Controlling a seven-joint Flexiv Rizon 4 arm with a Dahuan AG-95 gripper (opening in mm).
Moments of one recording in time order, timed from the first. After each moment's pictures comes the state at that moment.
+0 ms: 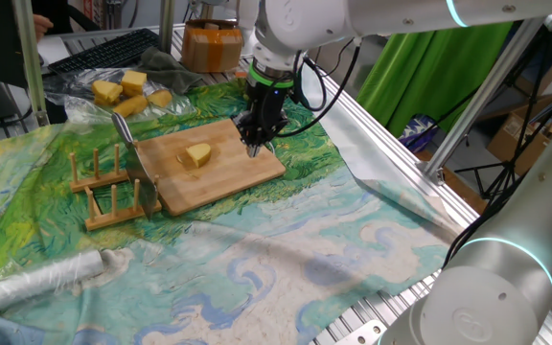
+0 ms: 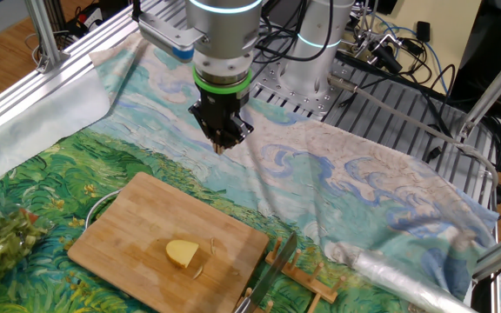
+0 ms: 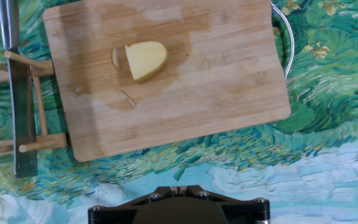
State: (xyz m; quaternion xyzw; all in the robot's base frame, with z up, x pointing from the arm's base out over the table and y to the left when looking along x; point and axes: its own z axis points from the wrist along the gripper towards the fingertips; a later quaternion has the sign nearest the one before) arm 0.500 0.002 0.168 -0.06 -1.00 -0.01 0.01
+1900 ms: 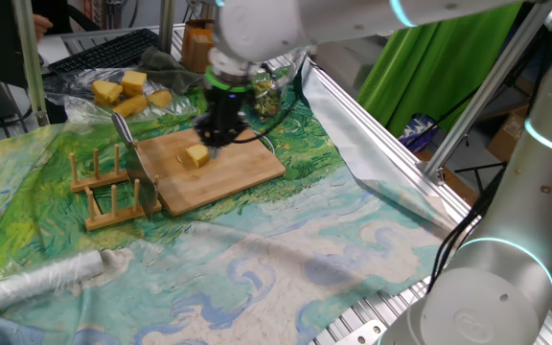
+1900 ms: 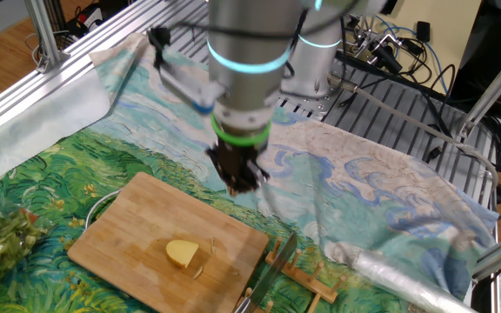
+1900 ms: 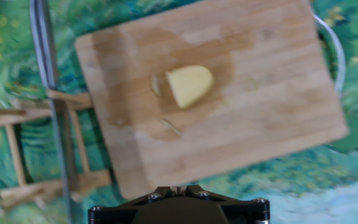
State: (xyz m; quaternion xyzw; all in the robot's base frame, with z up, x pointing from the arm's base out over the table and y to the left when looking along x) arm 0.560 0.077 0.134 -0.10 -0.99 -0.02 0.00
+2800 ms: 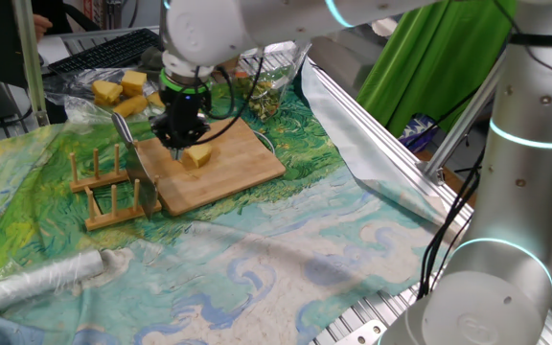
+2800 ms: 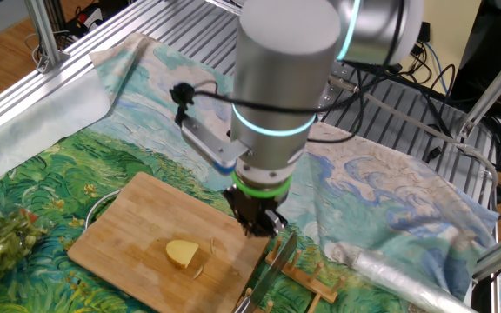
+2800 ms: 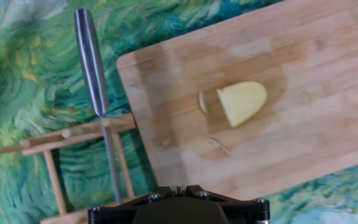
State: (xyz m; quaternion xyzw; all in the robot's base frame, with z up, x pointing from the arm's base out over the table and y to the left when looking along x) arm 0.600 0.133 0.111 -0.12 -0.99 -0.02 0.00
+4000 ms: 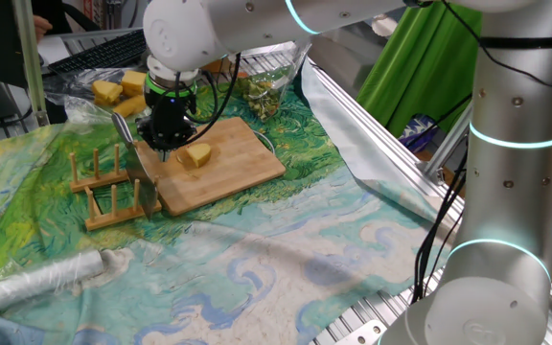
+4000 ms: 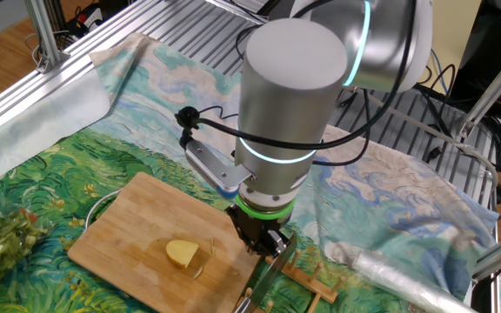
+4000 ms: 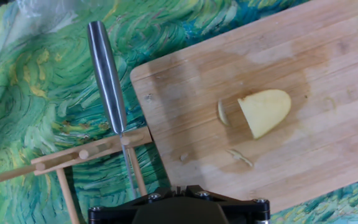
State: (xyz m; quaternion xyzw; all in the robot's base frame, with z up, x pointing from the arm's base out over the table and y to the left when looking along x) arm 0.614 0.148 0.098 -0.14 -0.99 -0.01 0.00
